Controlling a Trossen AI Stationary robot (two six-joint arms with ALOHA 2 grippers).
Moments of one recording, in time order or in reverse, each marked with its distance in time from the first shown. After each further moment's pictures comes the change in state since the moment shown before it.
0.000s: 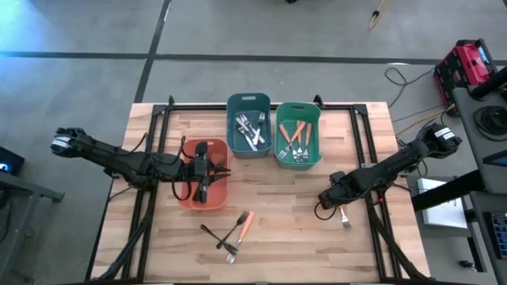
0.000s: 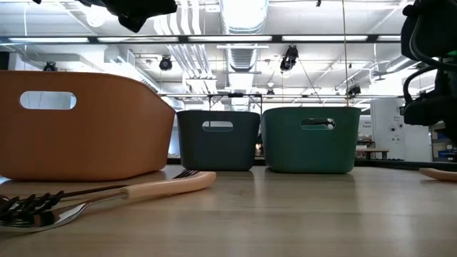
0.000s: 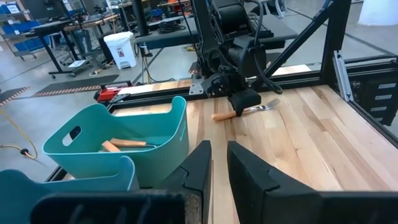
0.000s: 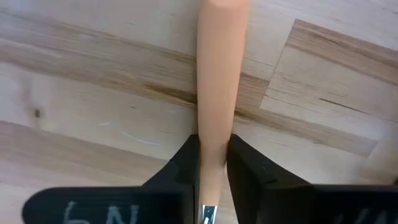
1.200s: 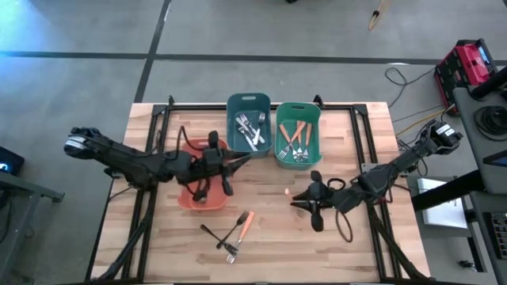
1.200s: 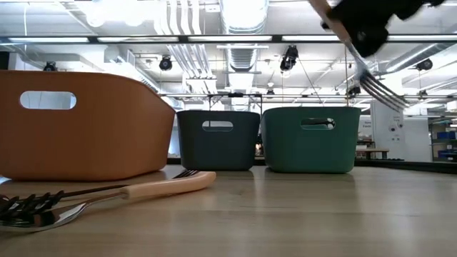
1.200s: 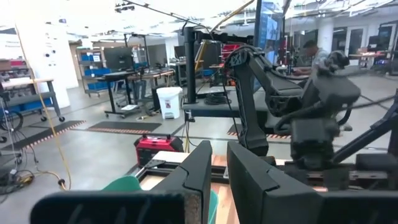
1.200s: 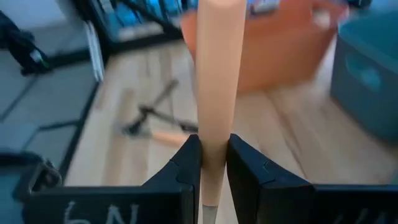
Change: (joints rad) left arm 0.001 0.281 0.253 0.345 -0.201 0.029; right arm 0.137 -0.151 0.140 0.855 0.535 -1.238
